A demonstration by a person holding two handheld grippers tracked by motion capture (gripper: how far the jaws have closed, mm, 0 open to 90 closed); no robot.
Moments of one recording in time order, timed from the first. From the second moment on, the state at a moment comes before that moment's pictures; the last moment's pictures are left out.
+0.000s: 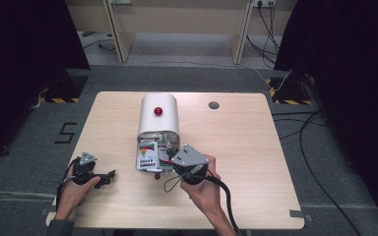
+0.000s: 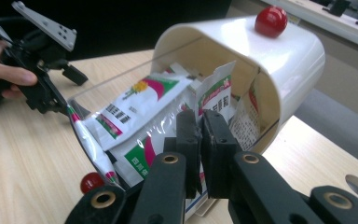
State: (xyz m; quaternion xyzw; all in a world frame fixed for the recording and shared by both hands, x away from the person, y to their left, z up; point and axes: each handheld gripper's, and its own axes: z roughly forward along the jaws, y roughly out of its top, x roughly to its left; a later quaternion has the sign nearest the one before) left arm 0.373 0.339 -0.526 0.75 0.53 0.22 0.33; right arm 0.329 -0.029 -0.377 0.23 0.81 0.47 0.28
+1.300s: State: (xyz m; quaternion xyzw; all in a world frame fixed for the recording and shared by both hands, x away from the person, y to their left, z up) left arm 0.373 0.339 -0.526 0.75 0.53 0.22 0.33; right arm 0.314 -0.115 -0.342 0.26 0.76 0.53 0.29
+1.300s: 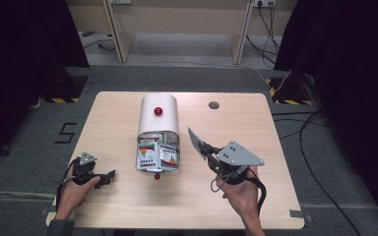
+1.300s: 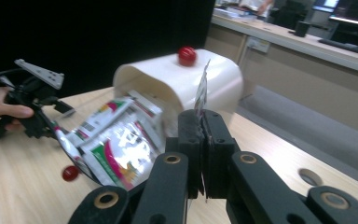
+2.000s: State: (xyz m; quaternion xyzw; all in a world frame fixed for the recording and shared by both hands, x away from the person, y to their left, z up) left arm 0.373 0.339 -0.526 0.75 0.53 0.22 0.33; right arm 0.332 -0.159 -0.383 0.32 0.74 0.51 0.30
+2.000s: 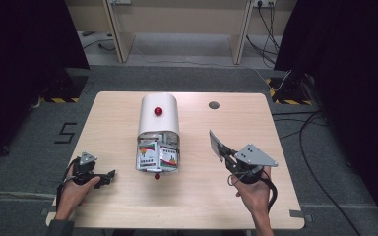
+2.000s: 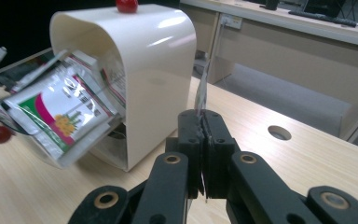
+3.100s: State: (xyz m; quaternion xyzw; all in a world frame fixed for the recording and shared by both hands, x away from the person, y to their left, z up) left arm 0.373 0.340 -0.526 0.76 0.52 0.22 0.33; right arm 0.370 -0.193 -0.433 0.39 0.74 0.46 0.30
